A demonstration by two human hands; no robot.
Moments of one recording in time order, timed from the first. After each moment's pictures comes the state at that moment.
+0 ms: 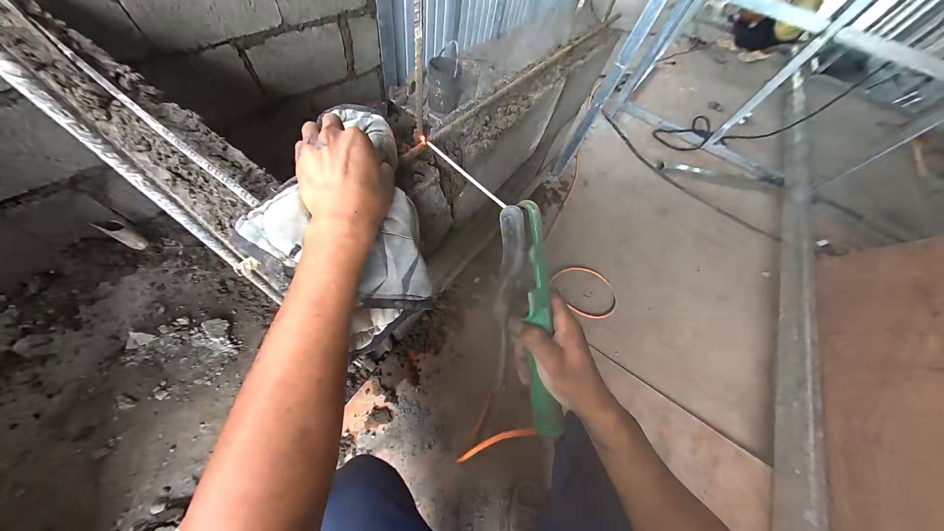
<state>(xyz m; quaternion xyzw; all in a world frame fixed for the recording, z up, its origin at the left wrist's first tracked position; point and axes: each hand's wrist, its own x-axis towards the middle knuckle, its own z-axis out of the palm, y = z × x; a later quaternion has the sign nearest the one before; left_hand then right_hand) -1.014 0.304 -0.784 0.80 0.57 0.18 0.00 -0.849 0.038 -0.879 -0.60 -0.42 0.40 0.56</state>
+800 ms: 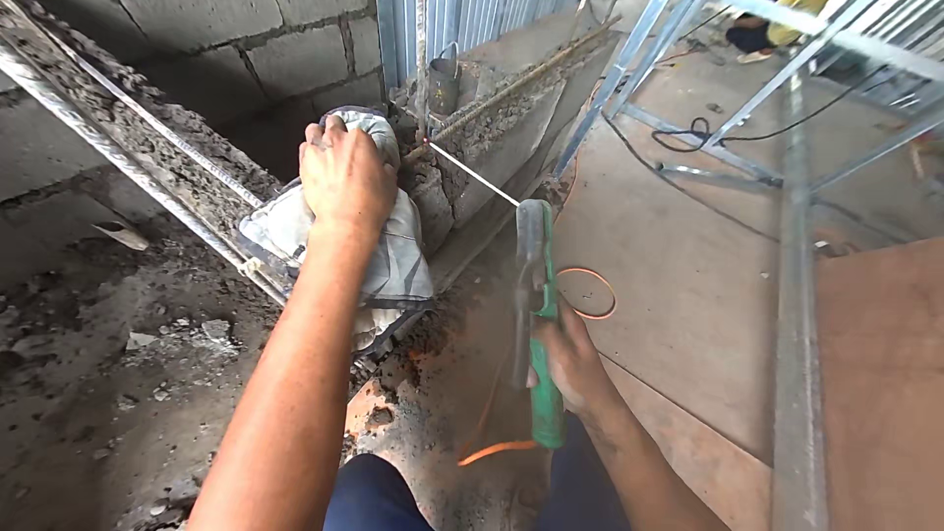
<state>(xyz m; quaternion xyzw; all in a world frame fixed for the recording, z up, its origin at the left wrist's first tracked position) -1.013 0.300 -0.782 0.80 0.57 0.18 0.01 -0.852 0.035 -0.869 -0.54 -0.37 0.45 0.60</state>
